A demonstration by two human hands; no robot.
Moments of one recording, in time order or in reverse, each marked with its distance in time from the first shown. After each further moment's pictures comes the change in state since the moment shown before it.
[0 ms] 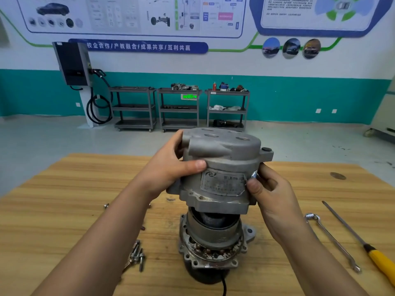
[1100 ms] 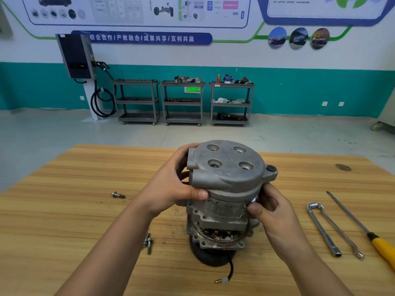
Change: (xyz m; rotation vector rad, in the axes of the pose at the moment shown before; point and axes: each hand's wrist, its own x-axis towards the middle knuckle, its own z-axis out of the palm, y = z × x) left_hand -0.041 -0.027 0.003 -0.022 -0.068 -0.107; right_hand -0.040 0.029 -0.002 0.021 -0.043 0.095
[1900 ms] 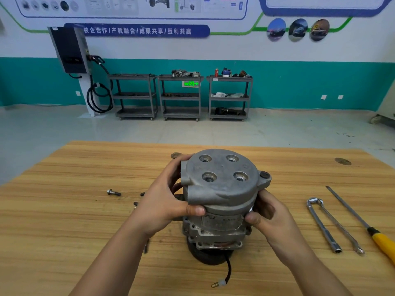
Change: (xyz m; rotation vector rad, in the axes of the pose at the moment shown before) left_hand -0.018 -0.024 0.010 -0.050 0.058 -0.011; right_hand -0.008 0.010 -0.008 -0.072 -0.060 0.078
